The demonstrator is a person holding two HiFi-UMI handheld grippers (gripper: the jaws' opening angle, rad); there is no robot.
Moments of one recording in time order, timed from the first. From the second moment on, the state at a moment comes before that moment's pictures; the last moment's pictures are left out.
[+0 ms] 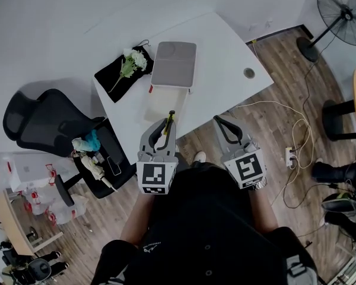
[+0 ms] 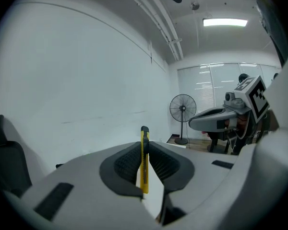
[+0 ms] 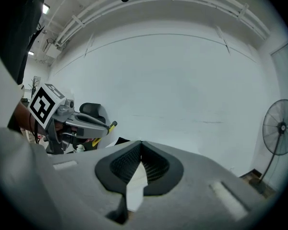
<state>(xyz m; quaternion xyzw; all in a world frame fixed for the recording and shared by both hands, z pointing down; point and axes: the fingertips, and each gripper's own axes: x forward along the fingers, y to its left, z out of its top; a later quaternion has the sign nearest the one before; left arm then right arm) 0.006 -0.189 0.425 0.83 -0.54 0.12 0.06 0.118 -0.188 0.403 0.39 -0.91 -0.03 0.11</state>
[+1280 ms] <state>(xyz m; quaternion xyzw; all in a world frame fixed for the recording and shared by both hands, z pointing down) 0.004 -0.246 0.228 0.83 -0.54 0.02 -0.13 0.128 -0.241 0.218 0.42 -0.89 -0.18 0.00</state>
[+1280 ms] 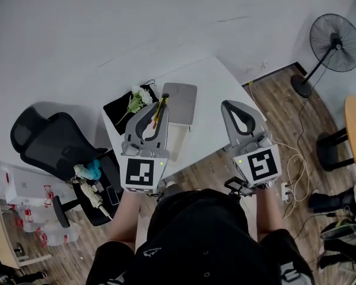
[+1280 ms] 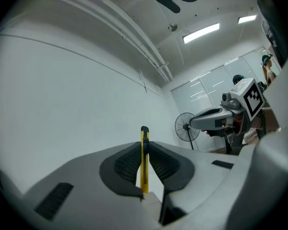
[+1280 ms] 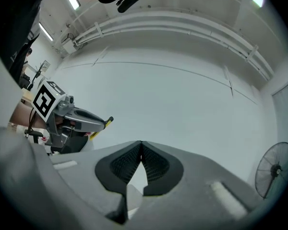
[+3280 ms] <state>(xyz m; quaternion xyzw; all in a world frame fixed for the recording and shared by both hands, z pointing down) -0.005 -0.241 0.286 0.83 -0.55 0.06 -0.08 0.132 -0.244 0.259 0.43 -0.89 -0.13 0.05</state>
